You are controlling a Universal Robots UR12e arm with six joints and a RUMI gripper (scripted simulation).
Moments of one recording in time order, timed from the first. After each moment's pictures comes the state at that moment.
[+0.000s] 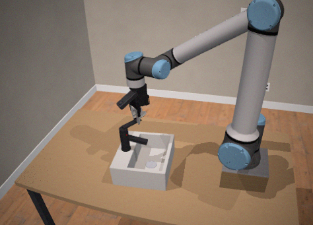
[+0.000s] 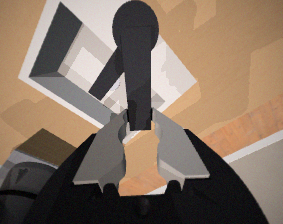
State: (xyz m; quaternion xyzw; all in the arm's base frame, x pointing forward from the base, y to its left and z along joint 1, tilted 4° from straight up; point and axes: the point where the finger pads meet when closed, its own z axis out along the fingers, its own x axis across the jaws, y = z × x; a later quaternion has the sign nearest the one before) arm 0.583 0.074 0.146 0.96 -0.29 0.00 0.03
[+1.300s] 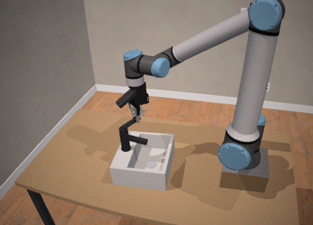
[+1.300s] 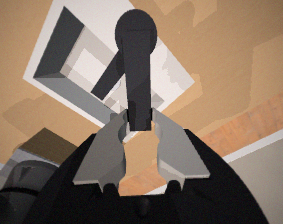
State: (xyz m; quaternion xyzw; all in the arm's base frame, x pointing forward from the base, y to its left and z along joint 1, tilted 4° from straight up) arm 0.585 0.078 0.155 0.96 -0.29 0.00 0.03
